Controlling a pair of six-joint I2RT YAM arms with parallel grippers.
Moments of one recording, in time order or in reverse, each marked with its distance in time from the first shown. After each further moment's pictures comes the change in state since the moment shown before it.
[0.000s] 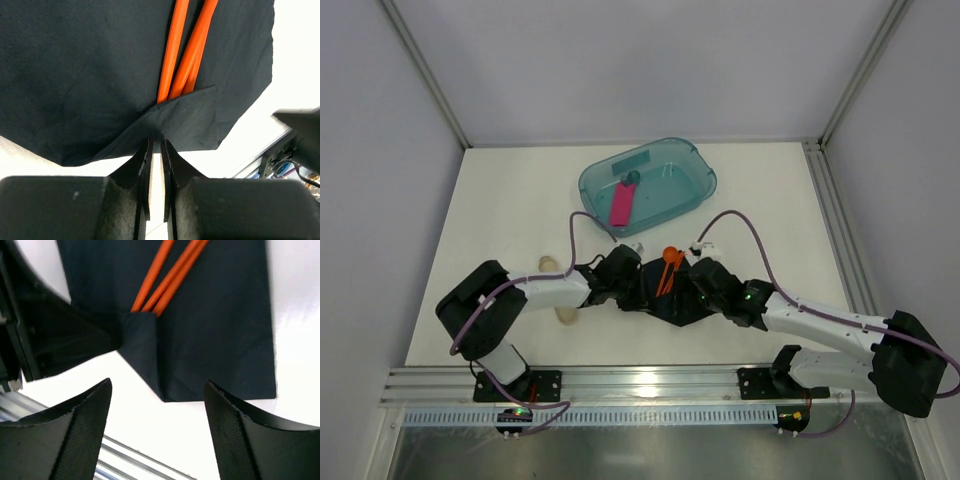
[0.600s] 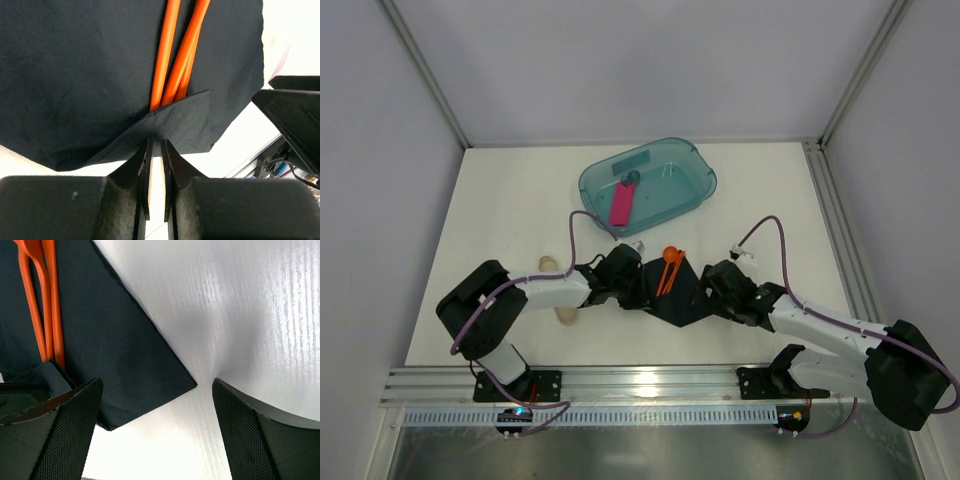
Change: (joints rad) left arm 0.000 0.000 0.000 0.026 -0.003 -0.003; right arm -0.183 -0.063 -0.137 -0.062 0.102 0.273
